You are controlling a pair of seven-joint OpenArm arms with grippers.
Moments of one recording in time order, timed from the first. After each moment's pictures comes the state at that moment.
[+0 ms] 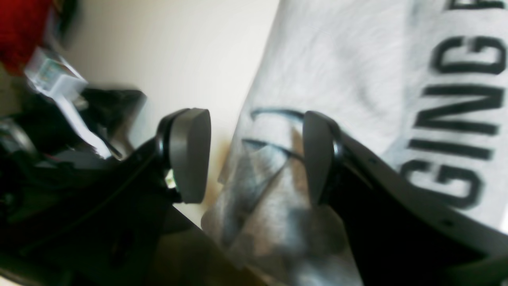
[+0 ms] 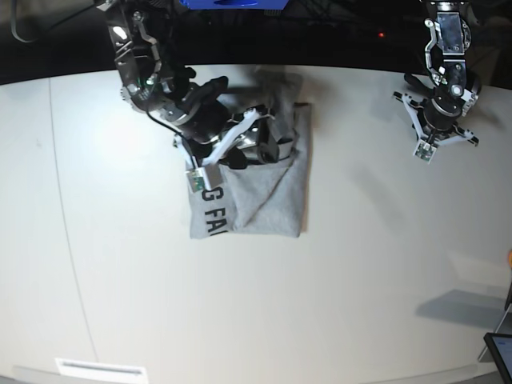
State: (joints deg) left arm 22.3 -24.8 -18.1 94.9 6.9 -29.8 33.4; right arm -14.9 2.1 -20.0 113.8 31.7 -1.9 -46.5
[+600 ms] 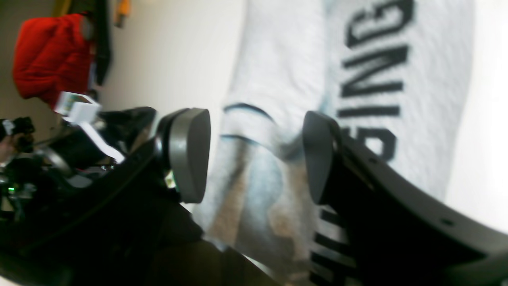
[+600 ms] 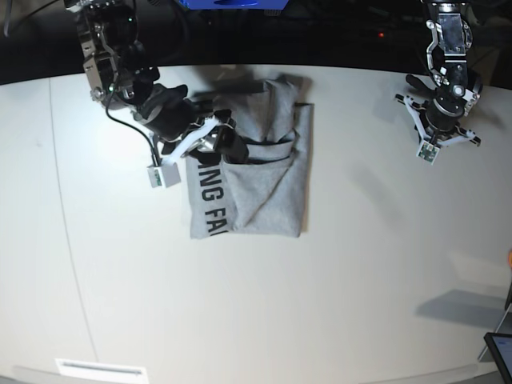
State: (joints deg) left arm 22.2 -25.1 -18.3 93.4 6.7 -29.0 30.9; right arm -15.9 9.1 -15.4 110.7 47.7 -2.3 -42.2
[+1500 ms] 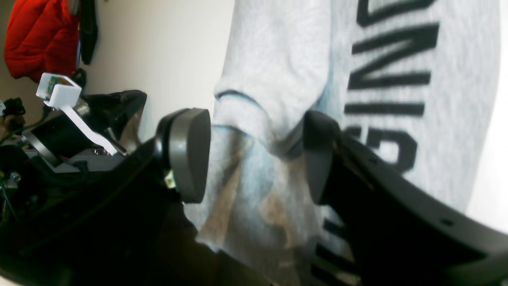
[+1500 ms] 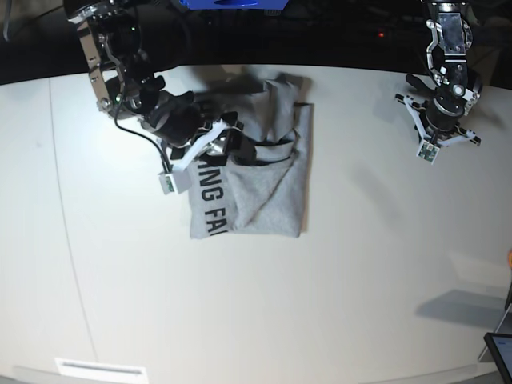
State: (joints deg) left arm 22.4 -25.1 -18.3 93.4 6.7 -28.9 30.7; right arm -12.2 9.5 -17.9 107.9 47.7 -2.3 -43.8
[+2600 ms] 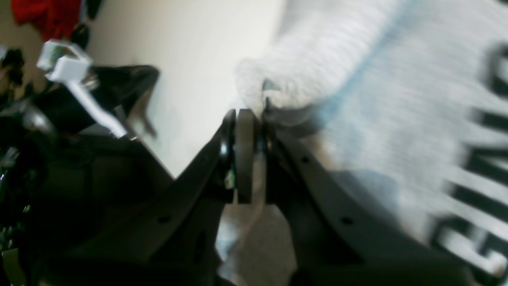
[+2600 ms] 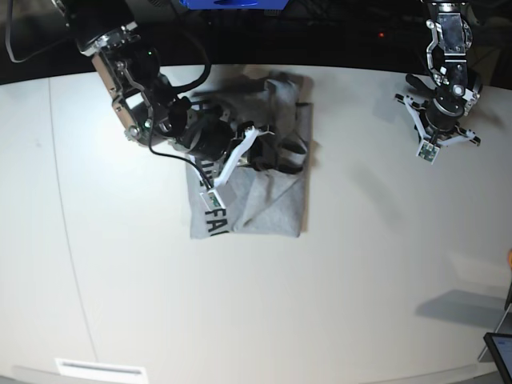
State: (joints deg) left arm 22.4 -25.0 -18.3 93.4 6.7 -28.9 30.7; right arm -1.9 9.0 -28.0 101.3 48.2 -2.3 -47.5
